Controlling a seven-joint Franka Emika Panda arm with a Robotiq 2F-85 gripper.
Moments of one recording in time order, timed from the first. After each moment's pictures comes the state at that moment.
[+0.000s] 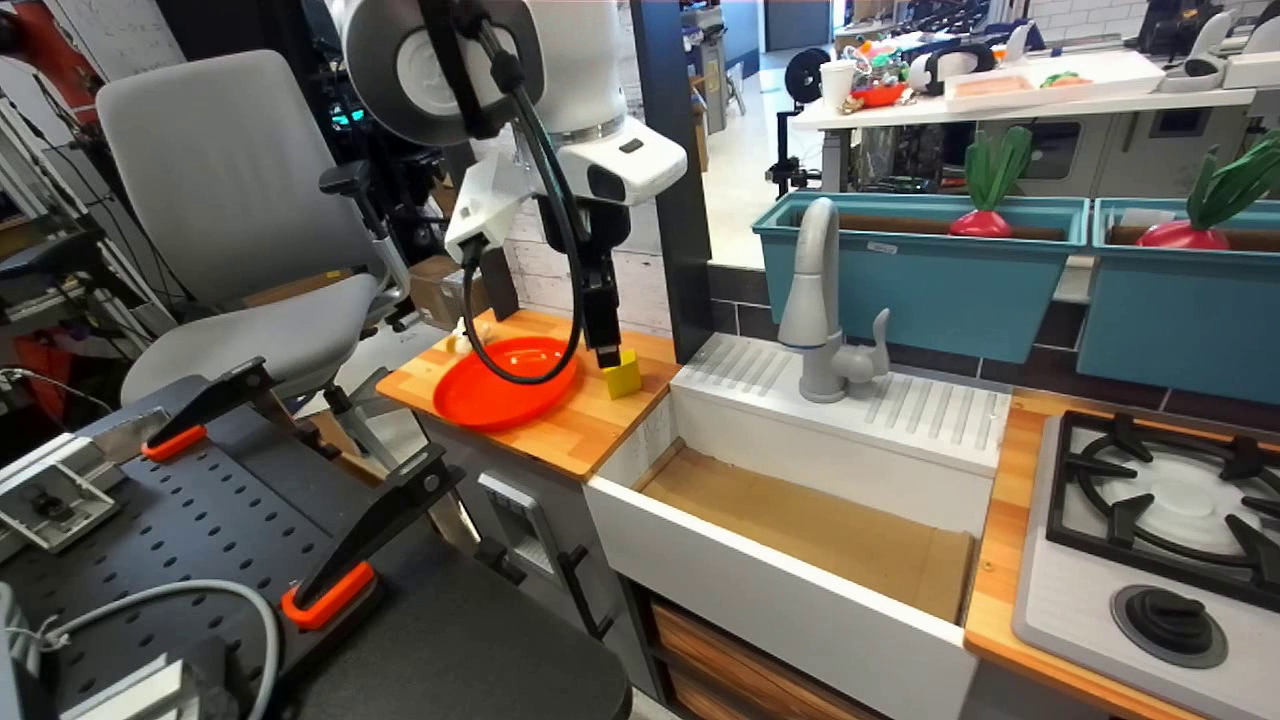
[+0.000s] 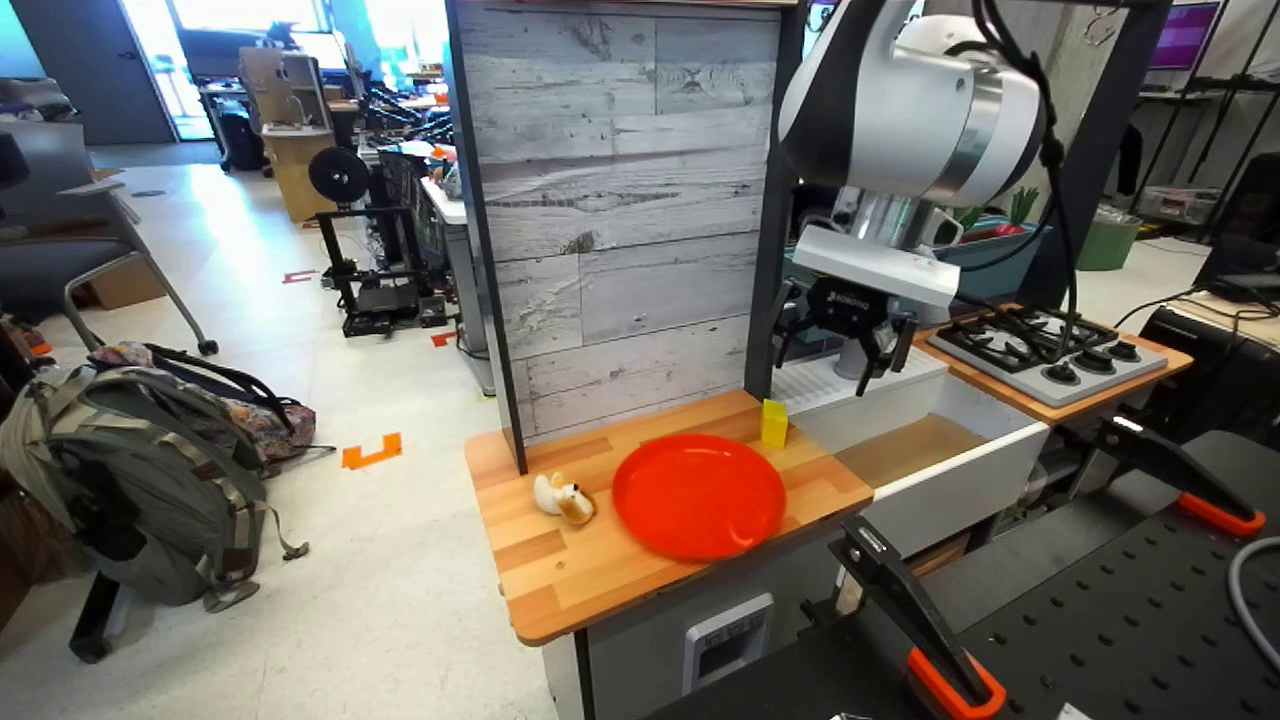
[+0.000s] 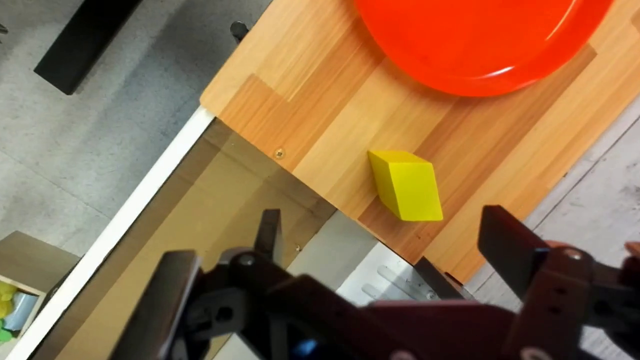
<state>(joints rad) -0.04 0.77 -0.03 -1.97 0.45 2.76 0.31</state>
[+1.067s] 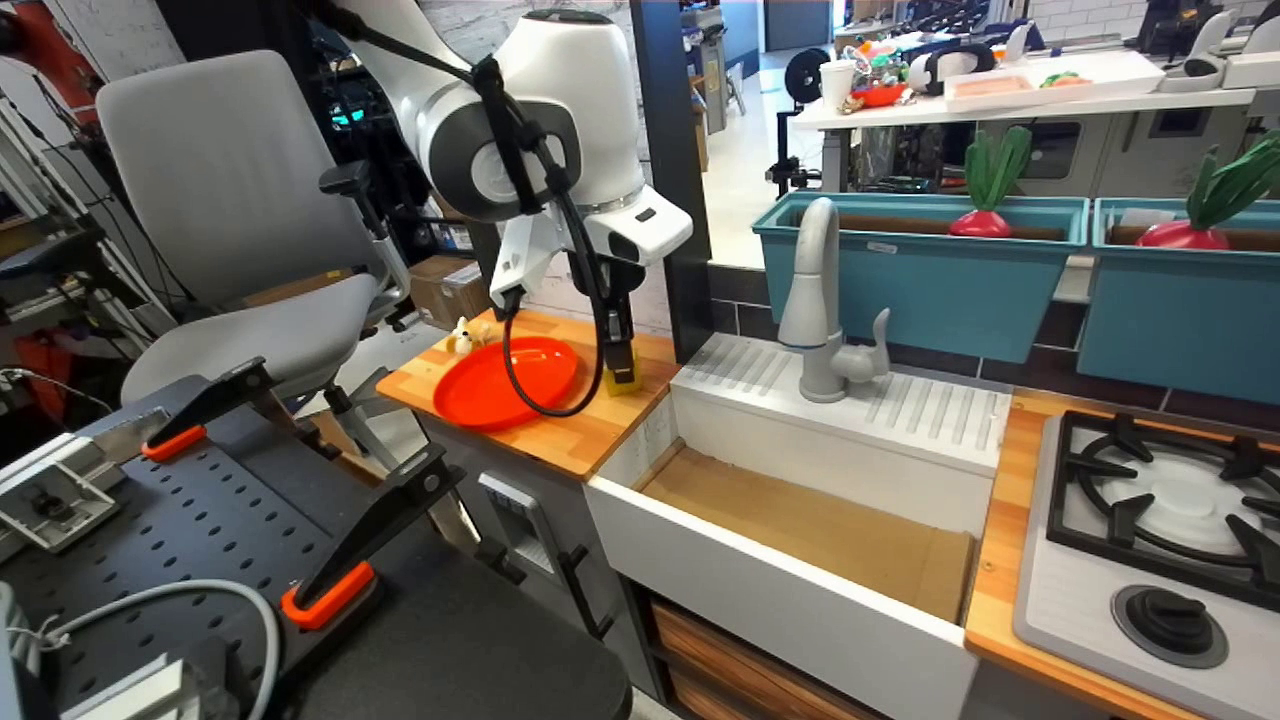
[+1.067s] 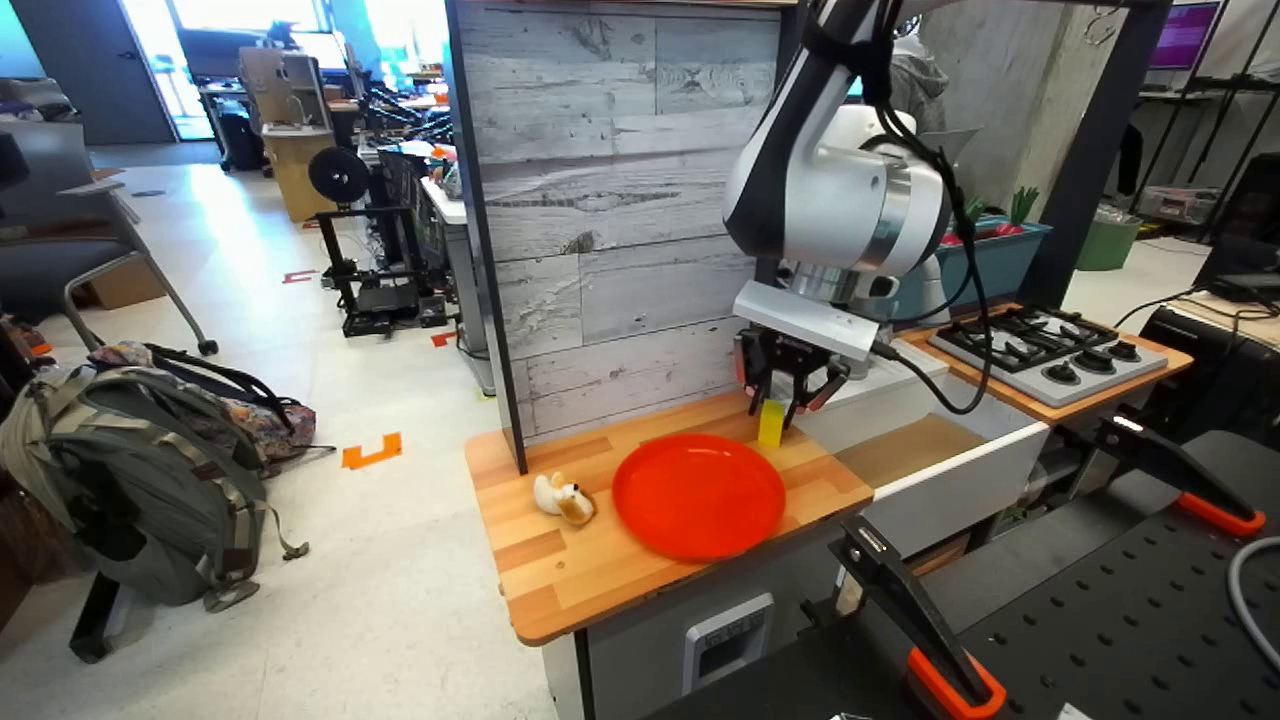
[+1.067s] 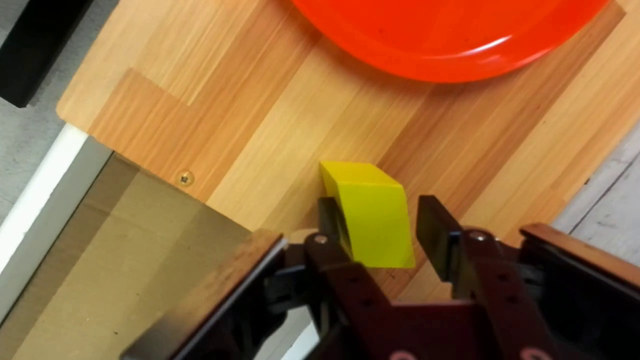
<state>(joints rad) 0.01 1.00 -0.03 -1.72 0.45 2.76 0.42</state>
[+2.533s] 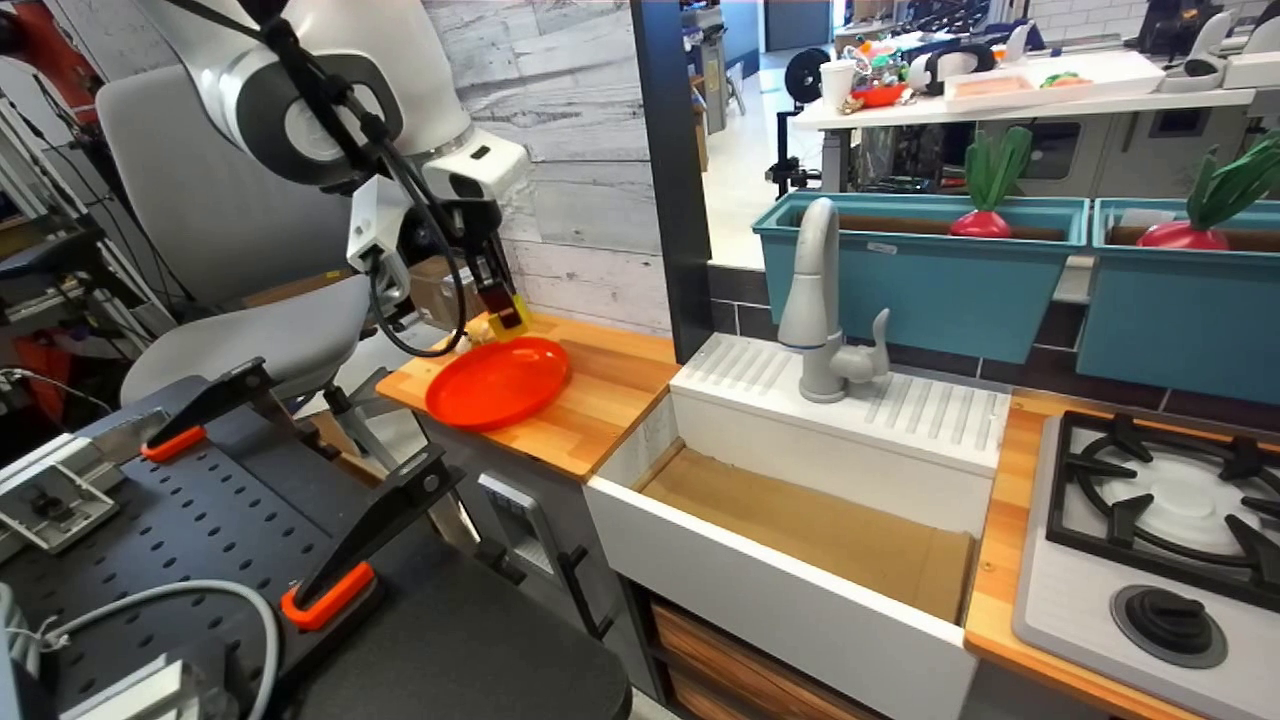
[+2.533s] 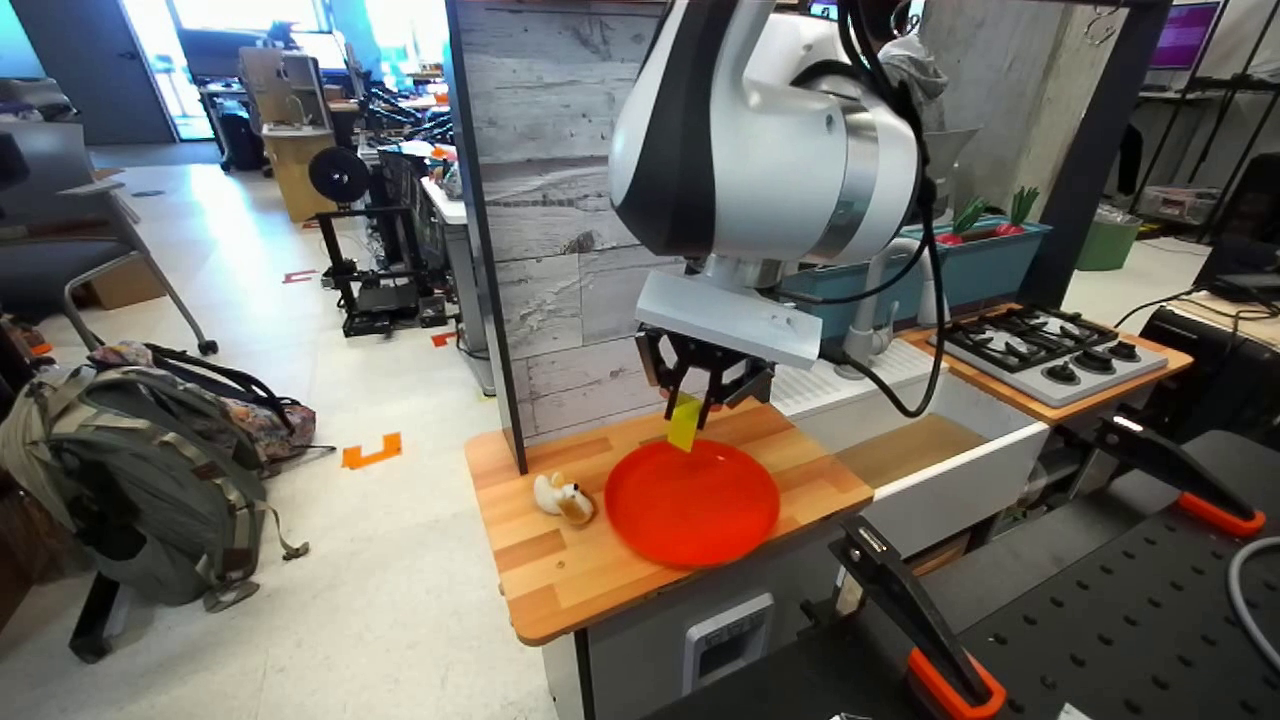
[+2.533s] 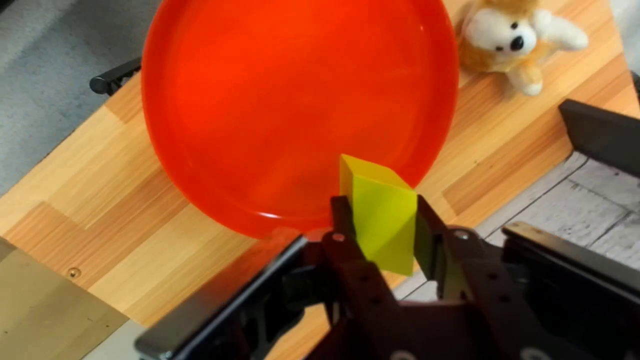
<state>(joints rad) 0.21 0.78 0.03 -2.04 0.40 3.01 0.42</state>
